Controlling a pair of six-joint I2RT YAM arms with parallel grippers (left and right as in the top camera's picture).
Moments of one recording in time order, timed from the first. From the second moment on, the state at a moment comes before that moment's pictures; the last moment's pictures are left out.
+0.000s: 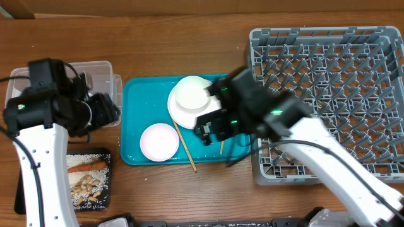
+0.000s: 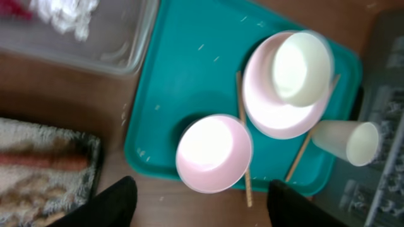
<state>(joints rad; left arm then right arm) 0.24 1.36 1.47 -1.33 0.29 -0.18 0.73 1.54 1.45 -1.01 -0.29 0.35</state>
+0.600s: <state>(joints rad) 0.26 1.36 1.51 -1.31 0.27 -0.13 0.90 1.90 1.45 -0.73 -0.12 0.43</state>
